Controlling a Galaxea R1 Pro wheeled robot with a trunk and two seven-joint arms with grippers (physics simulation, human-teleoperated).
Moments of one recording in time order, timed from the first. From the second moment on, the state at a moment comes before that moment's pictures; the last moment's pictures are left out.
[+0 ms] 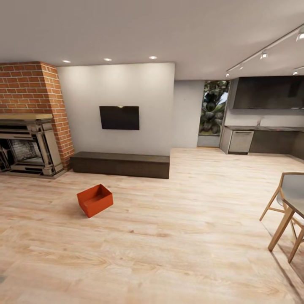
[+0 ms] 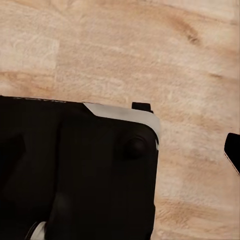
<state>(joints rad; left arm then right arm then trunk) -0.16 0.04 -0.01 -0.01 0.18 -0.13 -0.06 -0.15 0.01 0.87 0.02 -0.81 -0.13 0.07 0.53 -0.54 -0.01</state>
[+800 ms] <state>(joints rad) -0.16 0.04 -0.01 -0.01 0.18 -0.13 -0.06 -0.15 0.01 0.87 0.02 -0.81 -0.14 0.07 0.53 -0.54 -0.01</state>
